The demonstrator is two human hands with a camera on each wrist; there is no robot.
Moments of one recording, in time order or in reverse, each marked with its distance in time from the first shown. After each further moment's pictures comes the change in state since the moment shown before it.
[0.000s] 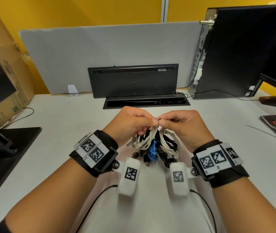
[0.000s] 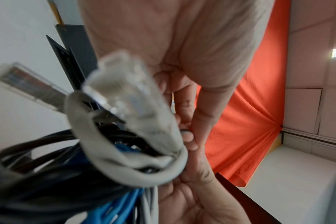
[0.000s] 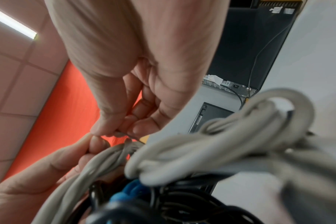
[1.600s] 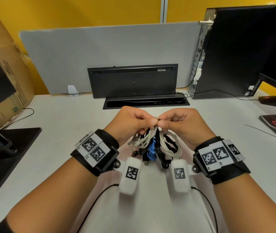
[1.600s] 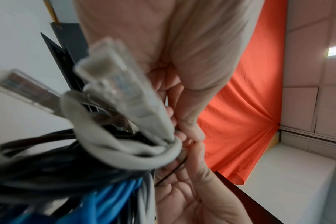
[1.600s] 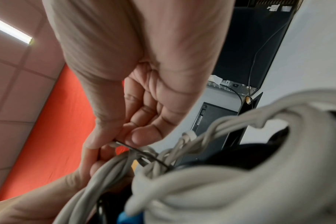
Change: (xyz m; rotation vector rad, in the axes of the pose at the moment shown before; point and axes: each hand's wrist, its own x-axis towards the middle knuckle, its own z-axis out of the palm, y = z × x) left_hand 0.005 -0.008 -0.003 0.056 0.028 0.048; right_hand 0.005 -0.002 -0.003 0.013 -0.053 0.080
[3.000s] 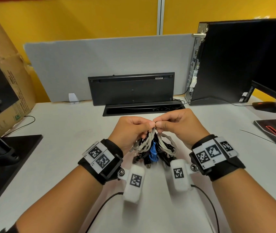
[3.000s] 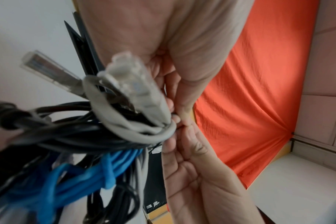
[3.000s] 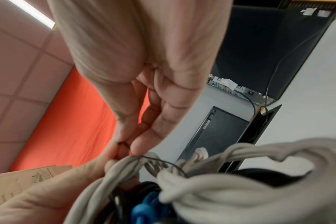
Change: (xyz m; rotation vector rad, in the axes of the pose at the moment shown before) left_hand 0.001 -0.010 0.011 -0.169 0.173 -0.042; right_hand 0.009 -0.011 -0.003 -0.233 0.015 -0.042
